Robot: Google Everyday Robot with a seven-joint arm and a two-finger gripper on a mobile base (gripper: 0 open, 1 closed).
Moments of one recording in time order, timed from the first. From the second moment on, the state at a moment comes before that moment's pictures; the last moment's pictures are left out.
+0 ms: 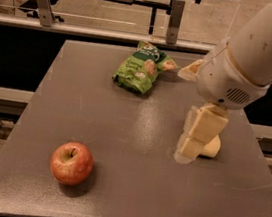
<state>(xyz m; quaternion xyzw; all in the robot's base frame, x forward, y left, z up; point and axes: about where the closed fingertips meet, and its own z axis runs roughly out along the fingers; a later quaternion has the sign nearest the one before) 0.431 -0.094 0.945 -0.69 0.70 0.06 0.21</state>
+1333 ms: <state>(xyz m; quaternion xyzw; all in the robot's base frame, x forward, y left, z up) 0.404 0.053 0.868 -0.76 0.58 0.20 0.22</state>
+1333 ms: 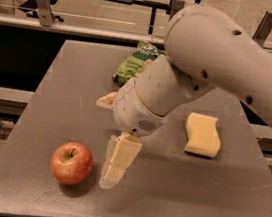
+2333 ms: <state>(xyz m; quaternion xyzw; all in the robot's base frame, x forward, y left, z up) 0.381 0.094 0.846 -0.78 0.54 0.24 0.20</state>
